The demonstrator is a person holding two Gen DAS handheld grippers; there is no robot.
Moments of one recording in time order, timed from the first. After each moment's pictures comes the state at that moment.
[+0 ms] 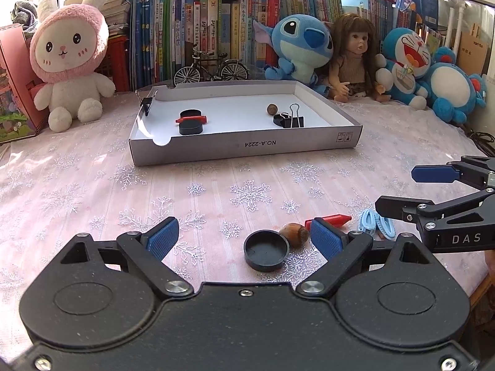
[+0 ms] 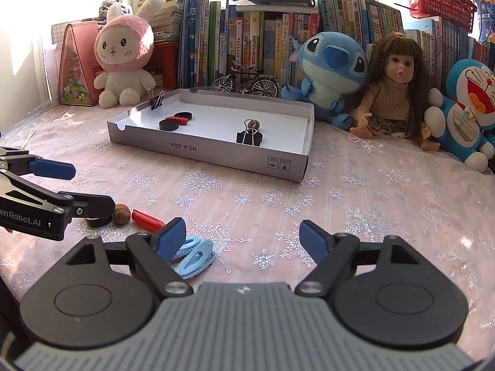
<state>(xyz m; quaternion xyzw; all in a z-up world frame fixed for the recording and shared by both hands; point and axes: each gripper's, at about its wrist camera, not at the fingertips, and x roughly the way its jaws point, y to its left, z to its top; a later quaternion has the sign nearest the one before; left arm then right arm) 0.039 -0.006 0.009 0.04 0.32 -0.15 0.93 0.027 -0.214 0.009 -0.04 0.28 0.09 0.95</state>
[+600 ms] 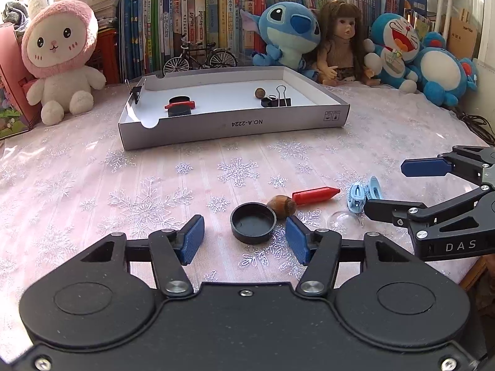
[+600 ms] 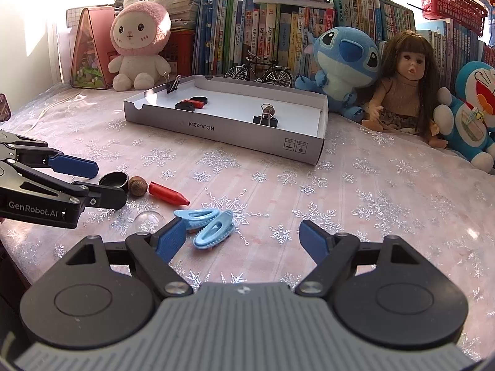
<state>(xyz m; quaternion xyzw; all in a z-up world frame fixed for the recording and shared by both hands) 0.025 -0.011 -0.002 0.05 0.33 -0.17 0.93 0.011 -0.203 -0.003 -0.06 0.29 0.11 0.95</state>
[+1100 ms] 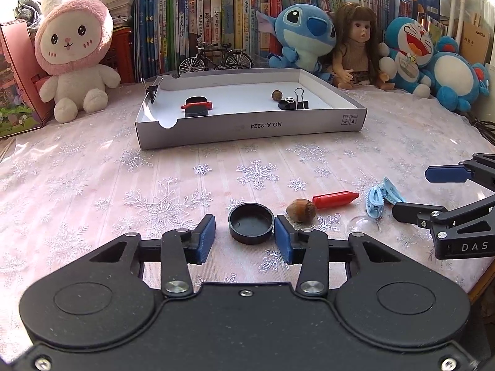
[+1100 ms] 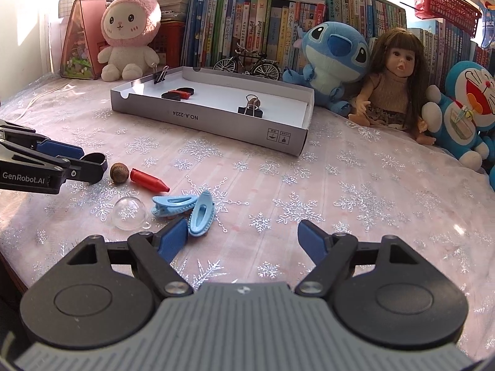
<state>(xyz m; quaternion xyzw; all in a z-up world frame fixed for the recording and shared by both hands) 0.030 -0.003 -0.003 0.05 0.33 -0.14 0.93 0.010 -0.214 -0.008 -0.08 0.30 0.09 0.95</state>
